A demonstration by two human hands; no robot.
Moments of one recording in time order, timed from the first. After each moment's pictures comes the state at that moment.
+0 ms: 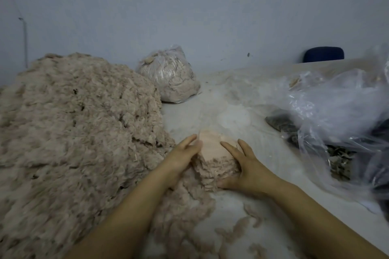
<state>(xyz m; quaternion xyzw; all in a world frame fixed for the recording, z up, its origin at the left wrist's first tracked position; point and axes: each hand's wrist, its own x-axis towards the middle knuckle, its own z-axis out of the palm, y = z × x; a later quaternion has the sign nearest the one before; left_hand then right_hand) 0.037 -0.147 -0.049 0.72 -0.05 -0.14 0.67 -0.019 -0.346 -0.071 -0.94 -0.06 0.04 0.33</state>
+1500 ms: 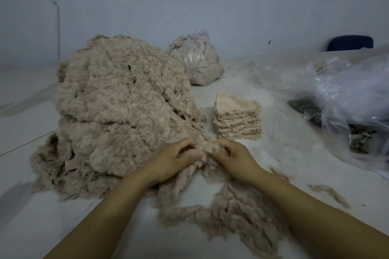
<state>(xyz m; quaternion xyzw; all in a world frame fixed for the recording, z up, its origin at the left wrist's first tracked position) -0.055 -0.019 -0.043 0.87 -0.26 -0.09 0.41 -0.072 -0.221 -0.061 -0.86 -0.15 -0.06 0.48</state>
